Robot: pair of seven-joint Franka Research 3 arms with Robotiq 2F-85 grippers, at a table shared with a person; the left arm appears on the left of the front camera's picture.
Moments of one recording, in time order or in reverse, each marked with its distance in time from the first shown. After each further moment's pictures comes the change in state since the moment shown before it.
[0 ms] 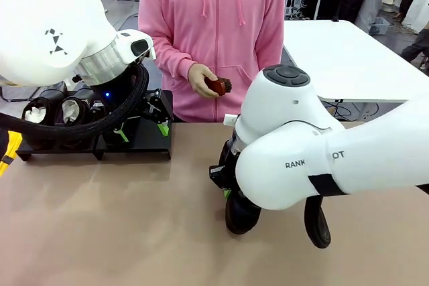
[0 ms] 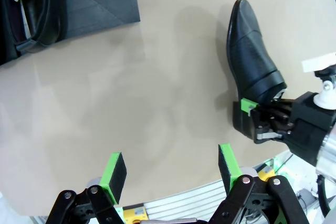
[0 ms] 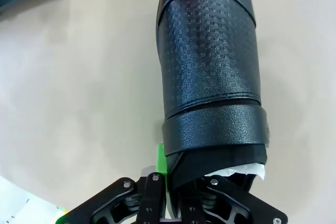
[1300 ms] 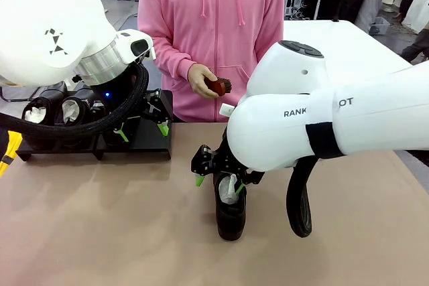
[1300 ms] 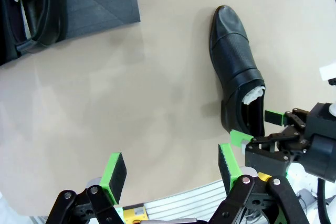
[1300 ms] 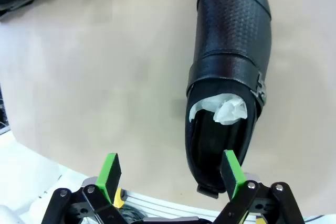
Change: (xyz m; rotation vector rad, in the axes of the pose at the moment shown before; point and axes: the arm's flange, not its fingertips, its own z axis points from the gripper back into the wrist) left arm 0.000 0.000 0.000 0.000 0.000 0.000; right arm 0.003 0.011 0.035 0.142 0.094 -0.039
